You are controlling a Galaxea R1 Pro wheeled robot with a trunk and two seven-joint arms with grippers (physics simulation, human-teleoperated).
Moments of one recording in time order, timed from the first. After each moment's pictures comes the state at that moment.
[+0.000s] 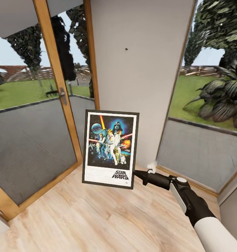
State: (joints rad) left arm 0.04 0.08 0.35 -0.75 0.00 -0.01 -0.01; right arm -0.62 -0.12 0.13 -0.92 -0.22 0.22 0.90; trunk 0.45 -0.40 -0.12
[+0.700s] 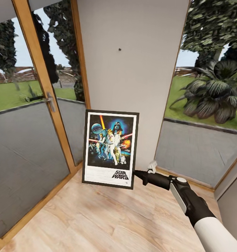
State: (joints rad) left arm 0.04 0.08 0.35 -0.75 0.00 -0.01 -0.01; right arm -0.62 -0.12 0.13 -0.92 -0.22 0.22 0.90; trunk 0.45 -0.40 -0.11
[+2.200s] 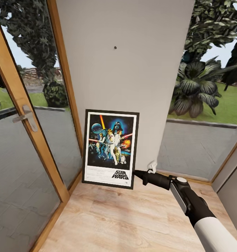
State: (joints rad) left arm 0.04 0.08 0.35 -0.75 0.00 -0.01 -0.01; right arm -0.62 -0.12 0.13 -0.92 -0.22 0.22 0.90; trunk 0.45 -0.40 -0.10
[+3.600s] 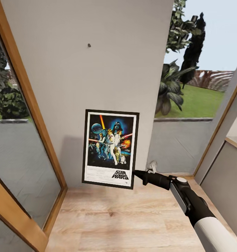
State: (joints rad) left arm 0.04 0.09 0.35 -0.75 0.00 -0.01 -0.01; right arm -0.62 -0.12 0.13 -0.92 -0.22 0.22 0.90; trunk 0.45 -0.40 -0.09
